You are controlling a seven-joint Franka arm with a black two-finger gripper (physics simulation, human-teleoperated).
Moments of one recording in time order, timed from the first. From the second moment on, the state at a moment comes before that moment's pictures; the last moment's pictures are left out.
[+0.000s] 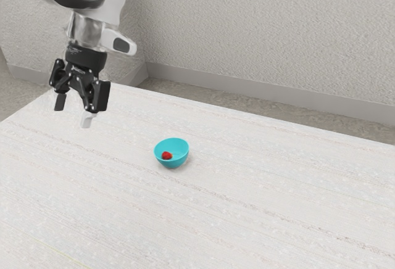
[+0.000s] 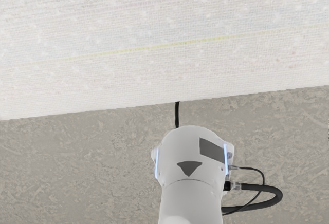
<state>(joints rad) 0.05 -0.10 -0.22 -1.63 0.07 1.03 0.00</state>
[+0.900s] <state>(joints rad) -0.09 0.55 -0.17 -1.33 0.17 1.69 0.81</state>
